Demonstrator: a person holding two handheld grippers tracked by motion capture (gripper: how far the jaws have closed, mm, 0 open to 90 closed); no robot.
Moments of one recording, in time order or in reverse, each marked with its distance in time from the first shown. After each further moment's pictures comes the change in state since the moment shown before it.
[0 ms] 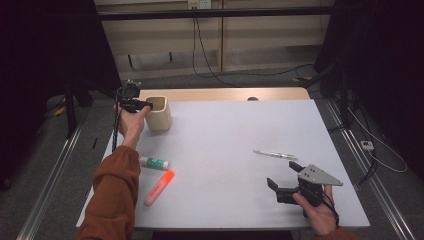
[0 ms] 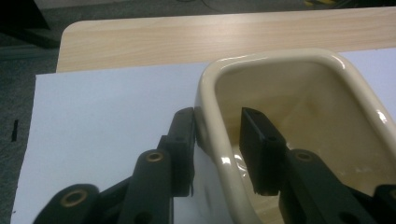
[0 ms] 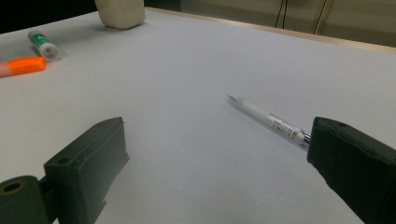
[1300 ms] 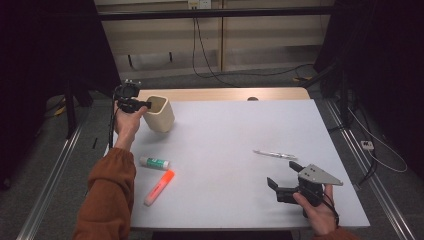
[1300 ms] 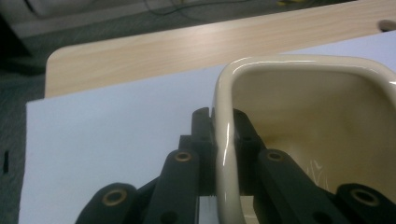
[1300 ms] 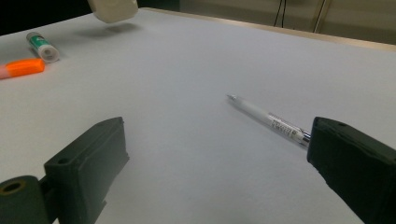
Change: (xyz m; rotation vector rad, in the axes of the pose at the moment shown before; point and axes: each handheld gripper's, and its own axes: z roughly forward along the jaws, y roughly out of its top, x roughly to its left) left arm -0.009 0.001 -0.022 -0.068 -0.100 0.136; right arm -0.001 0.000 0.000 0.003 -0.003 0.011
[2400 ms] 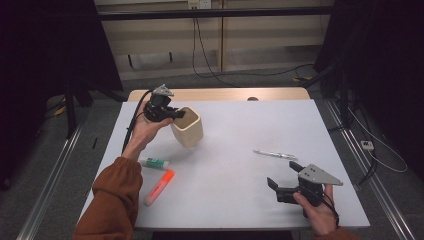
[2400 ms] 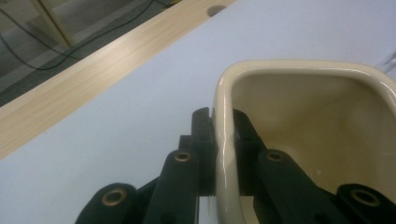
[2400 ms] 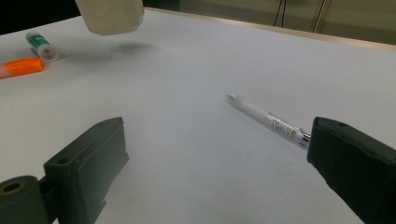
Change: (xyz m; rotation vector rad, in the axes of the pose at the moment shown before) left arm -0.089 -0.001 -0.005 -0.035 -0.372 0.355; right arm 0.000 0.000 0.000 -0.001 -0.001 -0.002
